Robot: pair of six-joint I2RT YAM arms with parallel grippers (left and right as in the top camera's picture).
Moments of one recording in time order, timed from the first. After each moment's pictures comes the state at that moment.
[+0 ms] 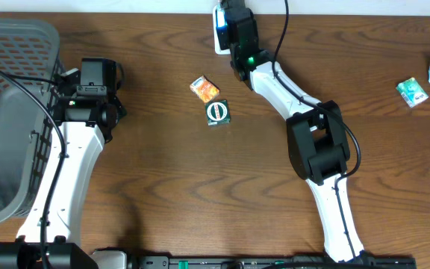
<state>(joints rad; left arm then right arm) -0.03 1.46 1.22 -0.92 -0.51 -0.56 0.44 2.47 2.01 0.05 0.32 -0.01</state>
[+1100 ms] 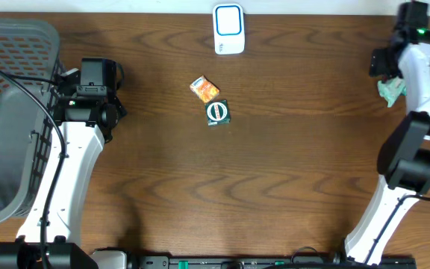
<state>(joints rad) -0.03 1.46 1.22 -0.92 -0.51 -0.56 -0.26 2.24 2.01 -0.93 0.29 0.00</state>
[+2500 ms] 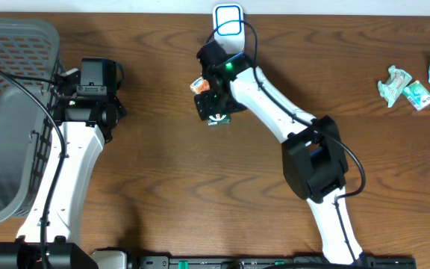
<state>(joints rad) -0.03 1.46 1.22 -0.92 -0.51 -0.56 0.60 2.33 2.00 -1.05 -0.09 0.32</state>
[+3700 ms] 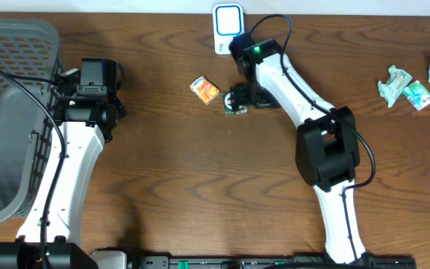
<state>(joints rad) -0.03 1.46 1.22 -0.92 -0.51 -0.56 0.44 2.37 2.05 -1.21 0.02 0.40</state>
